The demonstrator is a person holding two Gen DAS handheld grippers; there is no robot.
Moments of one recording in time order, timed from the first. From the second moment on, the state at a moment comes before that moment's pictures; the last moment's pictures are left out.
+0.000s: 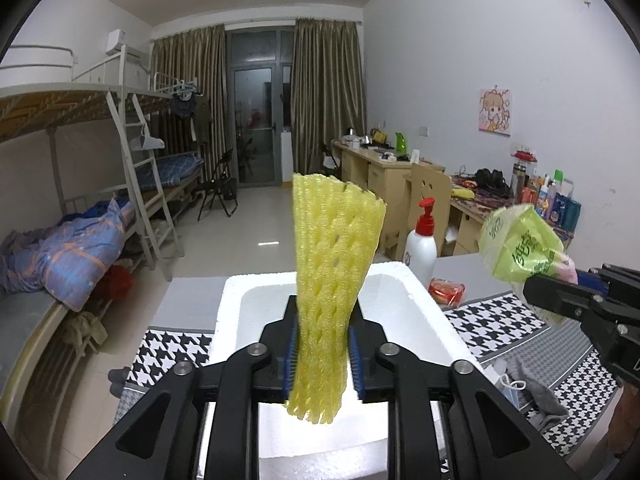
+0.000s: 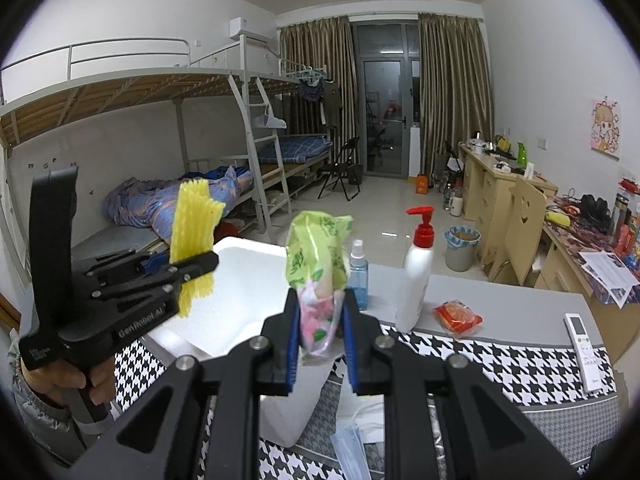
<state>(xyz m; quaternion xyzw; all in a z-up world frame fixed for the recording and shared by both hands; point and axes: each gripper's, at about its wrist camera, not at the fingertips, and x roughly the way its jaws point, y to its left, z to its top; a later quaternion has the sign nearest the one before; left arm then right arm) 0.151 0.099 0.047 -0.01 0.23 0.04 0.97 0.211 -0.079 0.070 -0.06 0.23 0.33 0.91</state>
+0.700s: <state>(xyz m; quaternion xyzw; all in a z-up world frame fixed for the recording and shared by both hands) 0.124 0.125 0.053 -0.02 0.18 0.08 0.98 0.217 -0.045 0.064 -0.08 0.25 0.36 0.90</state>
